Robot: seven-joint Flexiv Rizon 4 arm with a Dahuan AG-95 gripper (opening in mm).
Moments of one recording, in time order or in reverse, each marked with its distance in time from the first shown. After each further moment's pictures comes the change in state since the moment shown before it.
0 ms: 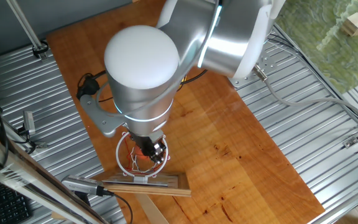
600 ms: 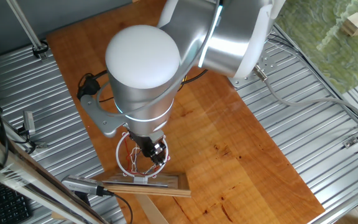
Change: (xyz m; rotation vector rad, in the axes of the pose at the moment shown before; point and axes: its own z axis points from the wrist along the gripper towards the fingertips) arm -0.001 0.000 0.000 0.001 -0.005 0.001
